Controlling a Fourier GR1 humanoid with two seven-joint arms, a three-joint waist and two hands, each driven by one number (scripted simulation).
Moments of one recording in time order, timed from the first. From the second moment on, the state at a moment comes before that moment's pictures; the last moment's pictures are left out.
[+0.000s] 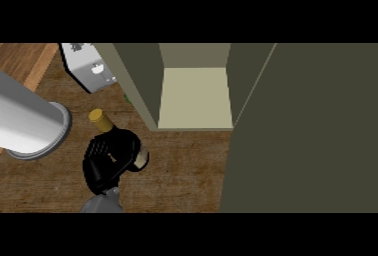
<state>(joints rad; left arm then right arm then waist) -0.11 0.01 -0.07 -1.04 0.66 0.46 -0.78 -0.08 -0.09 0.14 -2.49 -0.05 0.04 0.65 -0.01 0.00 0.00</state>
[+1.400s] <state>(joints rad) -0.01 0.38 -0.22 -1.41 0.52 0.00 -0.59 -0.10 -0.09 0.12 -2.49 -0.05 0.04 0.68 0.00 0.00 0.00</state>
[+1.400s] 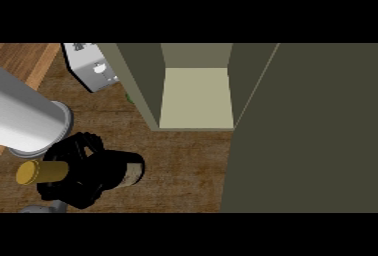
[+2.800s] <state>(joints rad) -0.34 0.06 -0.44 -1.79 0.23 0.42 0.06 -0.07 -0.07 0.10 -2.49 -0.06 0.07 0.65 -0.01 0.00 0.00</state>
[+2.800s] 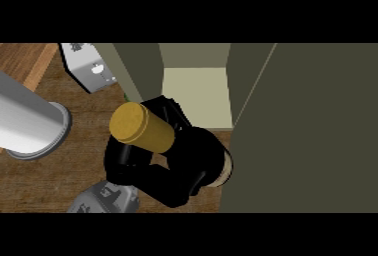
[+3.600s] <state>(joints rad) -0.56 0.00 -0.48 -1.53 0.19 0.60 0.01 -0.07 -0.06 0.10 -2.49 -0.07 0.09 0.65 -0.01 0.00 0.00</state>
